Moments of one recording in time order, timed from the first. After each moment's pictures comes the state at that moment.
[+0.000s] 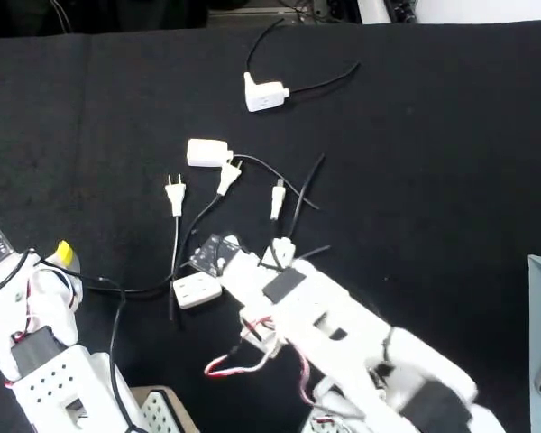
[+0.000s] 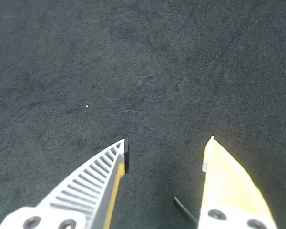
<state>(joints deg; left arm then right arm) -40.6 -82.9 83.7 48.9 2.2 -43.2 -24.1 63.3 61.8 11.6</state>
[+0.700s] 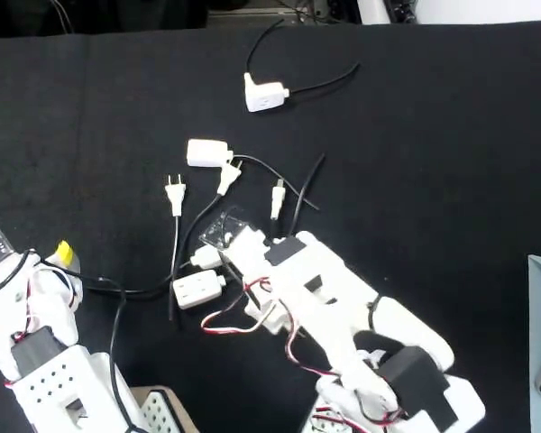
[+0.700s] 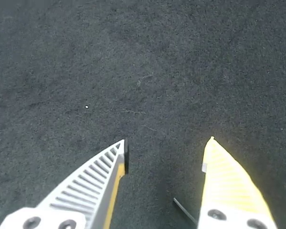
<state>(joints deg) -40.6 -82.9 83.7 48.9 2.2 -34.9 -15.2 55.8 61.0 16.7</state>
